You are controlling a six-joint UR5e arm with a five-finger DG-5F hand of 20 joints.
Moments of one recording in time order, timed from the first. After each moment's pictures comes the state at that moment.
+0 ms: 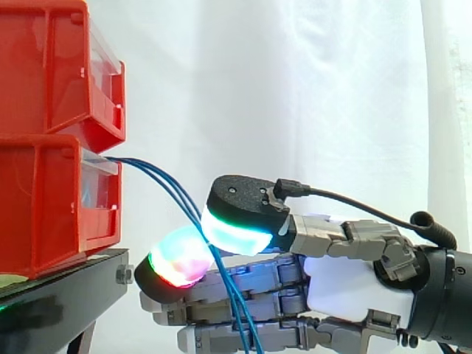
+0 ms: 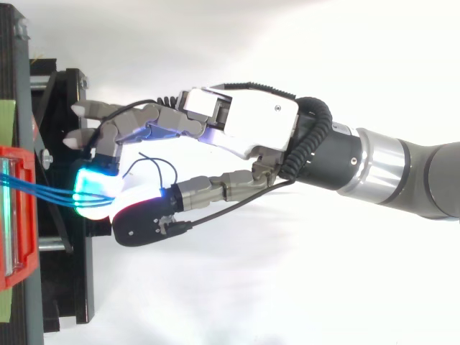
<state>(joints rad) 0.15 -2.42 -1.26 -2.37 -1.20 -0.18</state>
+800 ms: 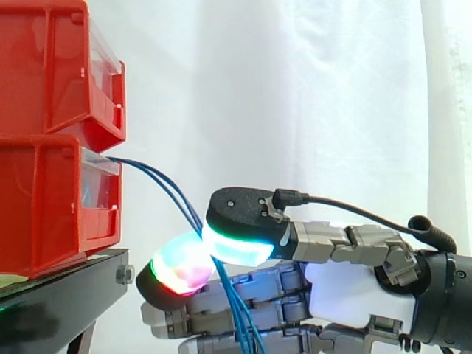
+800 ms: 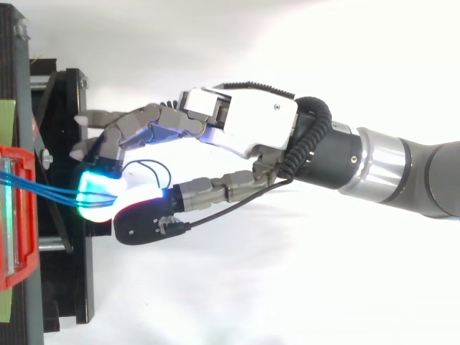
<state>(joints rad) 0.15 -2.42 -1.26 -2.40 -1.20 -0.16</state>
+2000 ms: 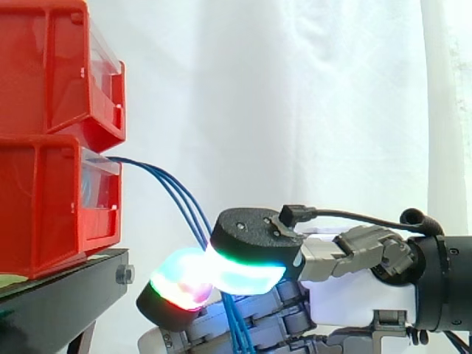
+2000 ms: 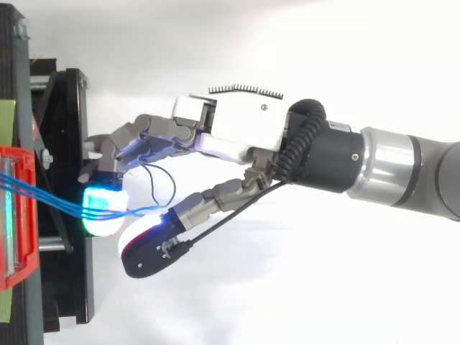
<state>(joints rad) 0.15 -2.42 -1.15 -2.71 -1.23 0.00</state>
